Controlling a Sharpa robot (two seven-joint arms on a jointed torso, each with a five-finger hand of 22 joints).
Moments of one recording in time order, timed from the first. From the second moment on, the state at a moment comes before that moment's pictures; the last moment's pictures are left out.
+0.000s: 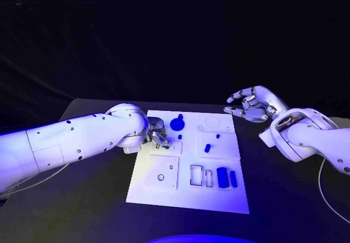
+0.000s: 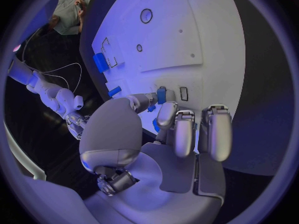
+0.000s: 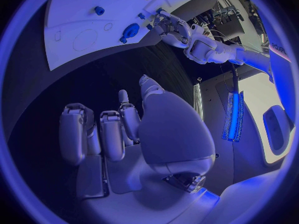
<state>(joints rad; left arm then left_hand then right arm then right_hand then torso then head) 1.31 -0.63 -0.10 1.40 -1.08 0.20 -0.53 1.09 -0.15 0.80 0.16 0.15 0.75 0.09 0.86 0.67 1.31 -0.01 1.32 1.14 1.47 -0.06 1.57 1.31 0.05 1.46 0.04 1.48 1.31 1.30 -1.00 -0.12 1.62 -1.02 -0.60 0.05 1.37 -0.12 0.11 0.29 0.23 0.88 0.16 0.22 0.44 1.38 0.07 1.36 1.31 1.47 0.00 1.49 1.31 0.05 1.46 0.11 1.37 1.31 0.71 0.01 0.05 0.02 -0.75</state>
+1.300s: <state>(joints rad) 1.31 -0.62 -0.10 1.38 -1.08 0.24 -0.53 0.97 -0.16 0.86 0.11 0.20 0.77 0.07 0.89 0.77 1.33 -0.03 1.32 1.15 1.47 -0.08 1.57 1.31 0.05 1.47 0.02 1.48 1.31 1.29 -1.00 -0.12 1.62 -1.02 -0.60 0.05 1.37 -0.12 0.11 0.29 0.23 0.88 0.16 0.23 0.44 1.38 0.07 1.36 1.31 1.47 0.00 1.49 1.31 0.05 1.46 0.11 1.37 1.31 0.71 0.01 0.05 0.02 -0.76</state>
